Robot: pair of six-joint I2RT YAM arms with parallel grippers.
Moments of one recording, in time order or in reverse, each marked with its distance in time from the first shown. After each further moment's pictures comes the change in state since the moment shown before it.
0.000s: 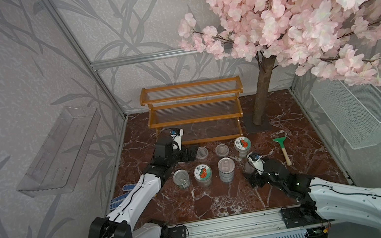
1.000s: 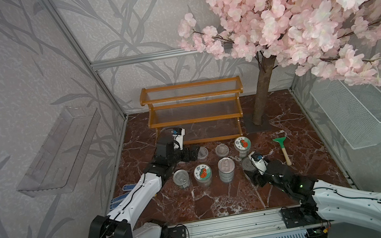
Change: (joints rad) left arm -0.020 0.009 0.006 0.004 0.012 -0.002; right arm 0.000 -0.047 -0.035 0.053 0.006 -0.037
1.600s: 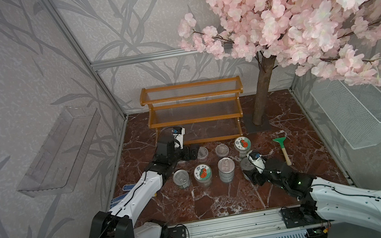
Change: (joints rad) left arm 0.000 0.034 0.015 0.013 -0.013 0.002; right arm -0.027 0.049 0.042 -0.015 -0.058 -0.006
